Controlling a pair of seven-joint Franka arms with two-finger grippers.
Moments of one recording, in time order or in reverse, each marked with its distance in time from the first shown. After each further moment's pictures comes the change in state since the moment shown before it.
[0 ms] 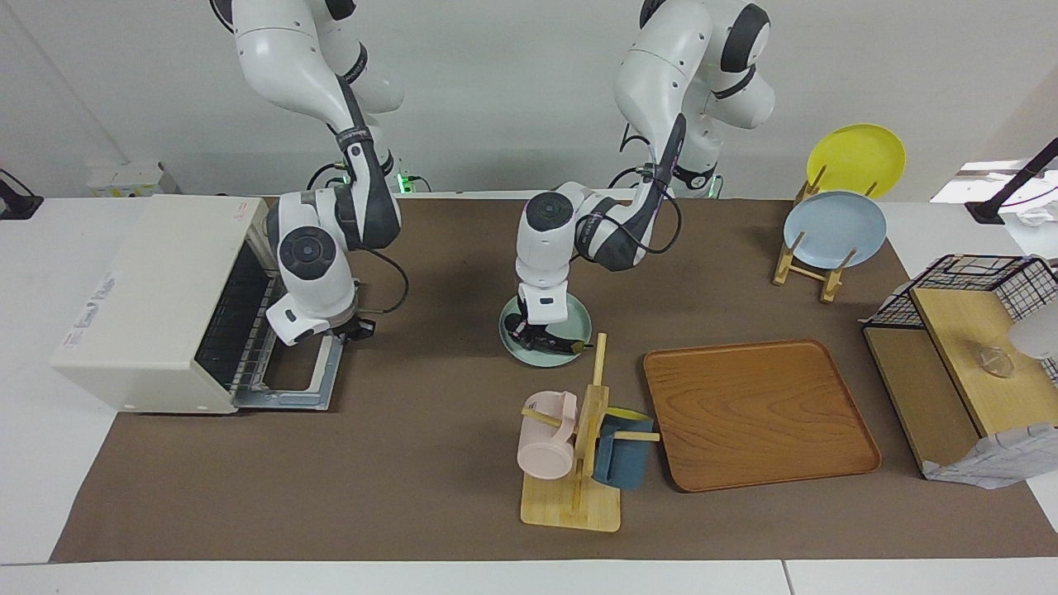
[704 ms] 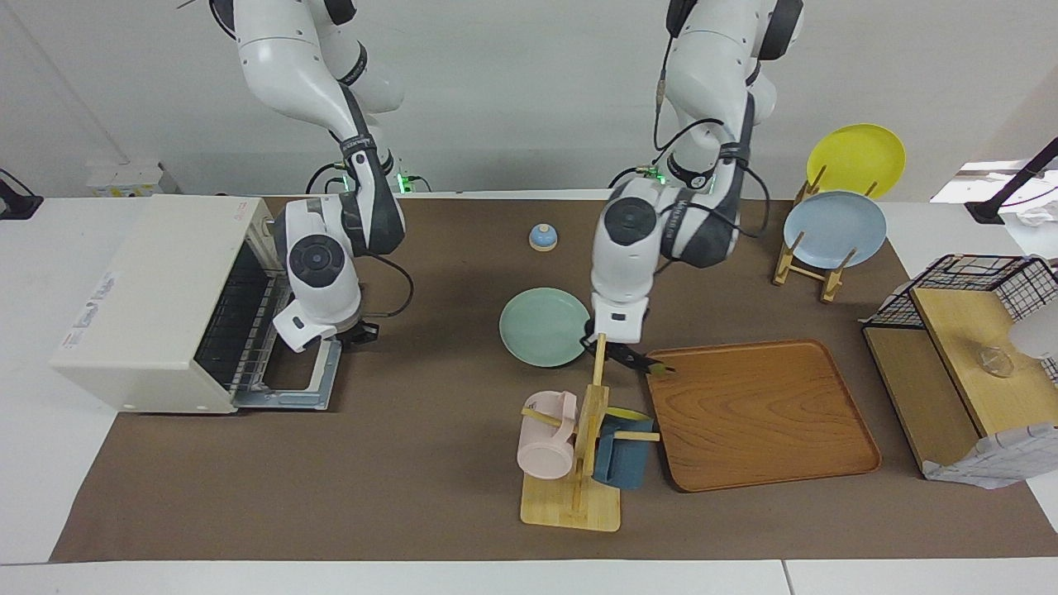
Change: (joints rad) left arm 0.310 -0.094 0.036 0.051 0.064 -0.230 0.738; right arm 0.002 0.027 0.012 0.012 -0.055 -0.015 -0.033
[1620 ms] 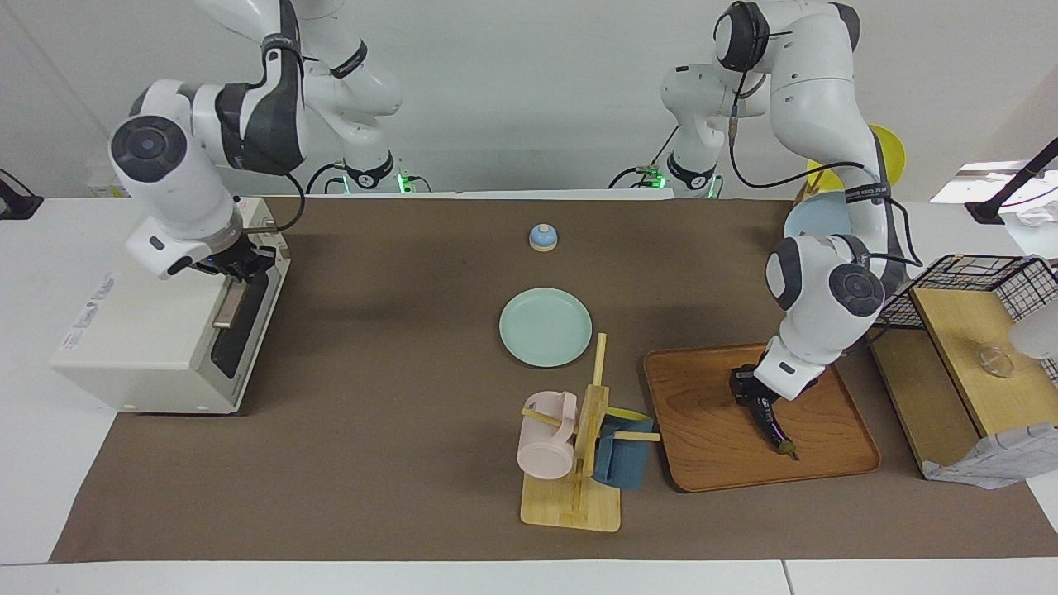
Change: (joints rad) left arm 0.302 0.006 -0.005 -0.005 -0.070 0.008 0.783; right arm -0.209 -0.258 -0.016 0.227 0.172 -0.392 -0.419
